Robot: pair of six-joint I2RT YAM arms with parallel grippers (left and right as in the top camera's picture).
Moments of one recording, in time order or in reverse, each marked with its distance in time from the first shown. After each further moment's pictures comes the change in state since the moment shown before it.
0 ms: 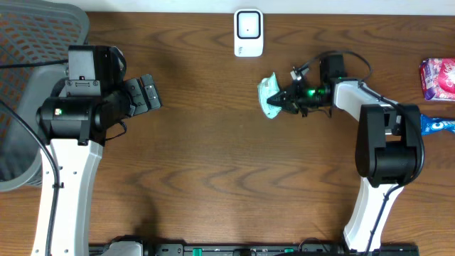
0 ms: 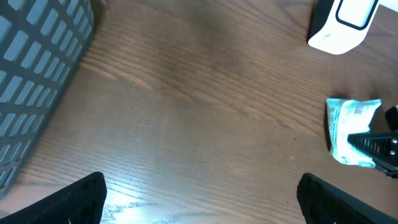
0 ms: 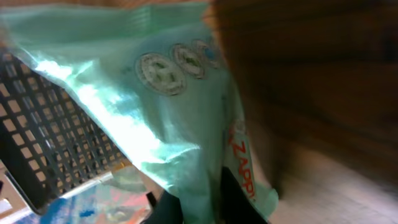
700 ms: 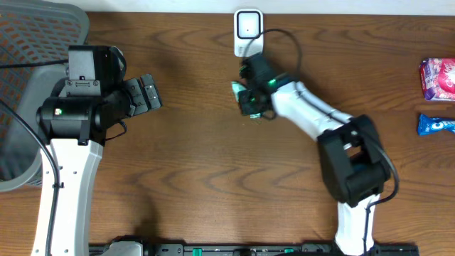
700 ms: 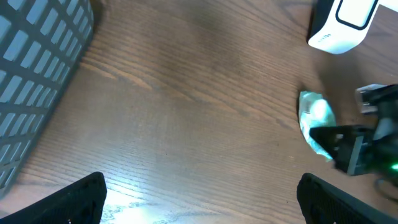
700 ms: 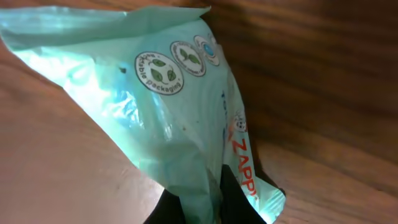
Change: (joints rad) left arm 0.000 0.000 0.000 0.000 0.000 0.000; right arm 0.407 -0.070 0.165 -0.172 0.838 -0.199
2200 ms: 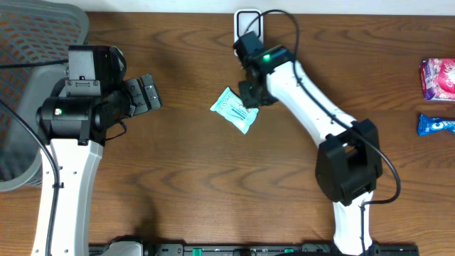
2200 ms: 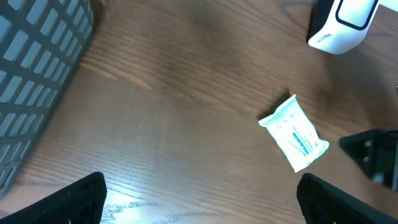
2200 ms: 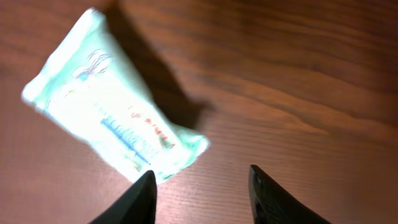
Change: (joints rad) left arm 0.000 0.000 0.000 0.000 0.000 0.000; right arm 0.076 0.034 0.356 -0.505 0.247 -0.003
